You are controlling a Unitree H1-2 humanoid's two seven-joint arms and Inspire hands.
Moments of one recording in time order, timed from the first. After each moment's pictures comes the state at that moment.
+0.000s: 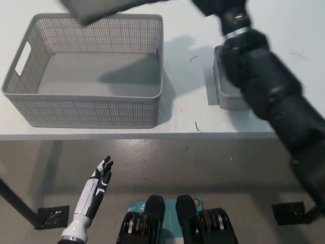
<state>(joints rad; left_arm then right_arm) -0.17 0.10 -0.02 0.52 0.18 -0.43 0.02 -1.28 -0.09 0.51 1.15 -0.91 -0.19 -0.75</state>
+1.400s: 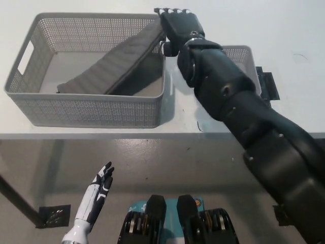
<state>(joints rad) -0.15 0.10 -0.02 0.52 0.18 -0.43 0.02 -1.35 0.03 0.40 1.25 -0.71 0.14 0.01</state>
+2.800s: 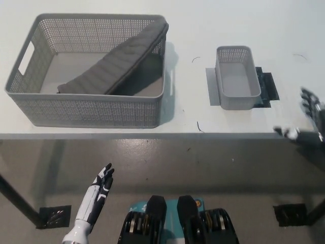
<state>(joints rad) -0.15 0.10 -0.02 0.53 0.18 -0.41 0.02 -0.32 -0.29 -0.16 0.15 -0.10 0.22 0.18</state>
